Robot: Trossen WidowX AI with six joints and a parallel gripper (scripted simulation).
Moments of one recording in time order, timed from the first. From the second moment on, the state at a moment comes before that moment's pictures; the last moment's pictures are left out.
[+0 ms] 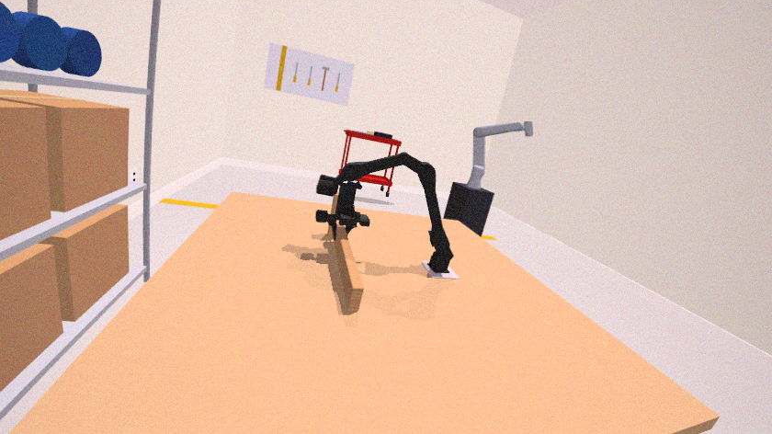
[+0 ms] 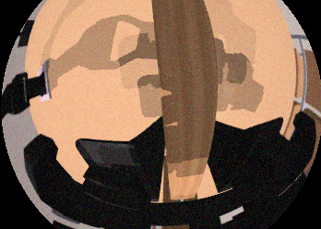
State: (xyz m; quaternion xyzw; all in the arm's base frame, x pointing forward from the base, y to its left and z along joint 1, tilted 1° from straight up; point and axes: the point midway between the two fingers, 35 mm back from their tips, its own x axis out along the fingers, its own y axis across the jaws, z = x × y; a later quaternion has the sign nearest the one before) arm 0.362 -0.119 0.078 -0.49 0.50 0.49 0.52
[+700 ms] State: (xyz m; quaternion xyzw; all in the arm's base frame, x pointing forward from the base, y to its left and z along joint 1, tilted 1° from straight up) arm 0.362 -0.121 0.079 -0.49 0.50 0.49 0.52
